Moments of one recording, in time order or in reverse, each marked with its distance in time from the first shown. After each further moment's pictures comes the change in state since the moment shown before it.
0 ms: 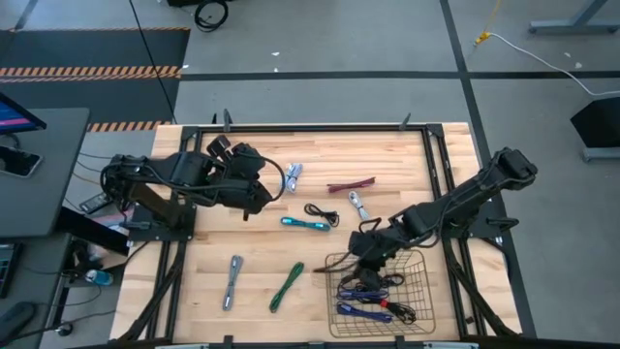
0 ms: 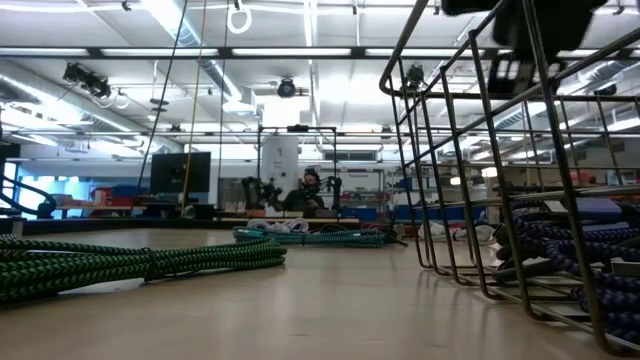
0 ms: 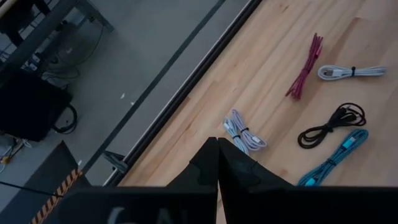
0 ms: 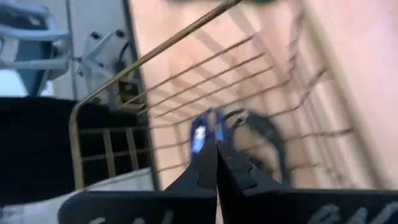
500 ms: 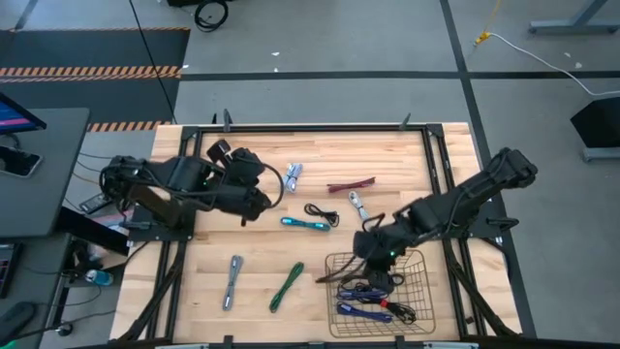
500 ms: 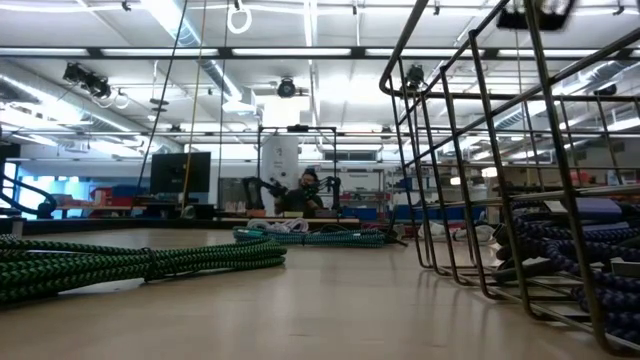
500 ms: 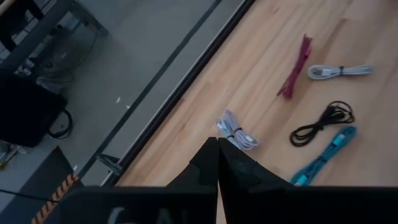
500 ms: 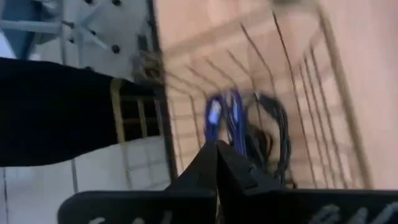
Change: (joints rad) left arm -0.034 0.000 0.000 0.000 -0.002 -0.009; right arm 0.039 0.000 0.260 -0.381 -0.060 -0.054
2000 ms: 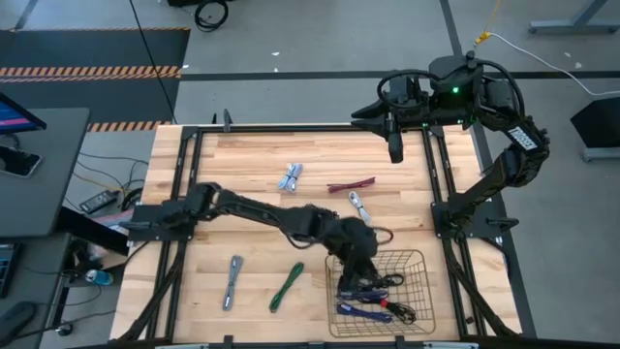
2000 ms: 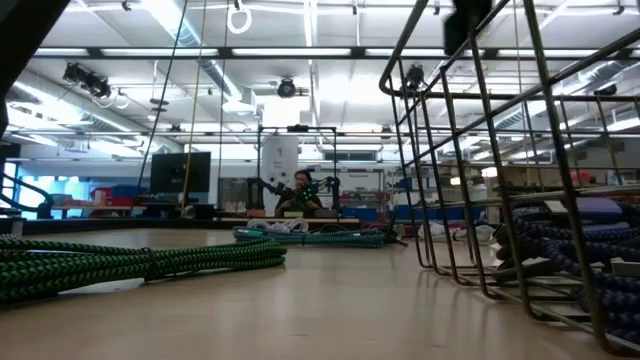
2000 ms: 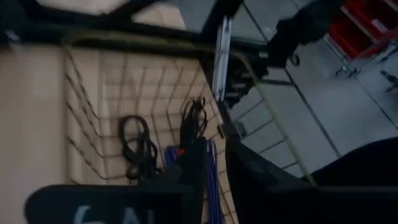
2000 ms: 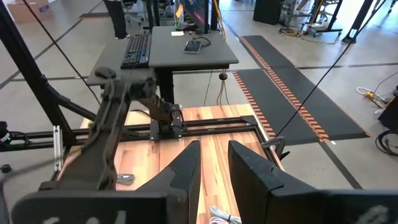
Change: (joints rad) left arm 0.064 0.628 0.015 1.337 1.153 0.387; right arm -0.575 0.003 0.971 -0.284 0.187 -0.820
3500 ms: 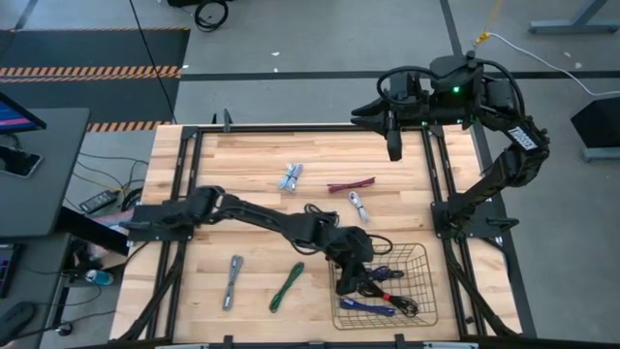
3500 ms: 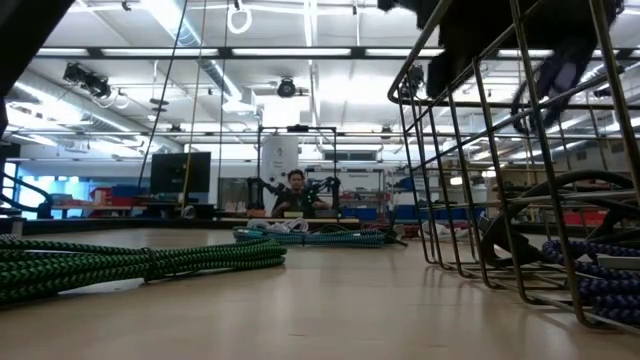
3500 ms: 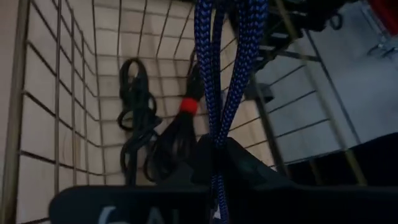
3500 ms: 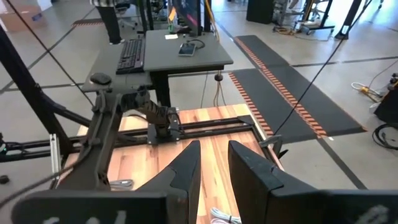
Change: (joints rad) left arm -0.026 0.068 0.001 -0.109 -0.061 -0.020; right arm 0.000 0.000 0.000 0.005 0.021 0.041
